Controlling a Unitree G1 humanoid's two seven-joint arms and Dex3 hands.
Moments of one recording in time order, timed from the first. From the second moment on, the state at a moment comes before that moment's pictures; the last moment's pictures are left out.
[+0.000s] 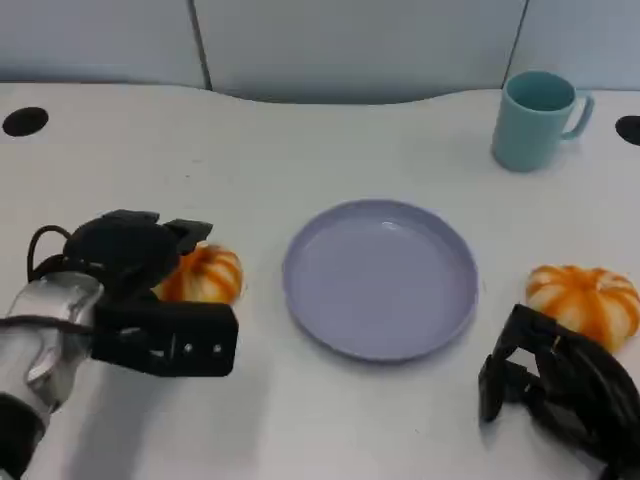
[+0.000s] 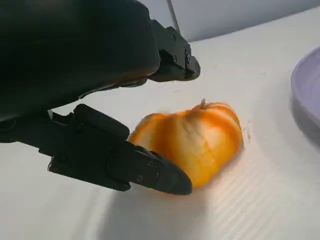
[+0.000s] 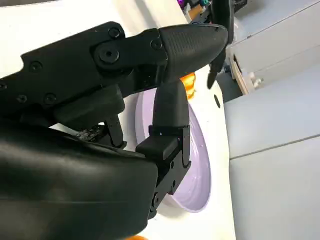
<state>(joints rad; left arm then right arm) -0.60 0.39 -0.38 0.70 0.86 -0.15 -0.11 -0.21 -0.06 -0.15 0.74 0.38 -0.21 0.81</state>
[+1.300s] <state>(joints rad) -0.82 0.23 -0.51 1.29 0.73 -0.23 0.25 -0.15 -0.04 -0.15 0.63 0.39 -0.14 0.79</state>
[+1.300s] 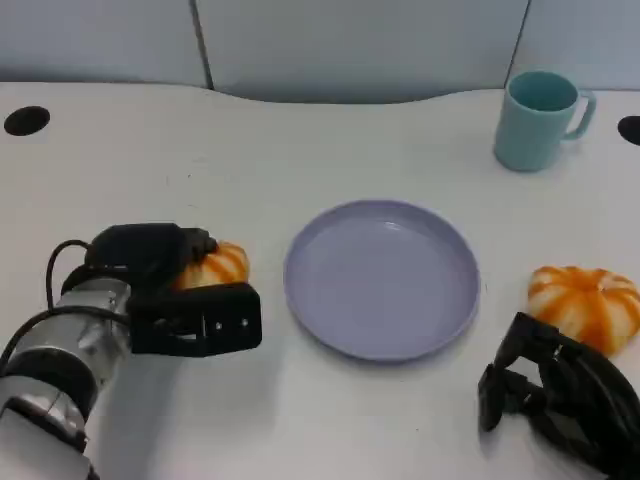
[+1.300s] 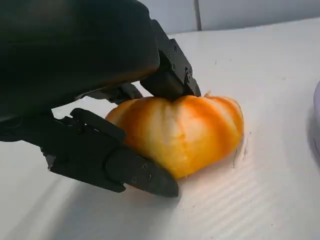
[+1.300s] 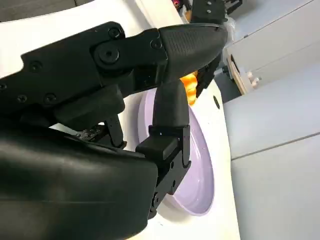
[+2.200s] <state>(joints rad) -0.77 0.24 -0.52 1.28 0.73 -0.32 0.63 -0.14 -0.04 -0.15 0.63 0.39 -0.15 0.79</state>
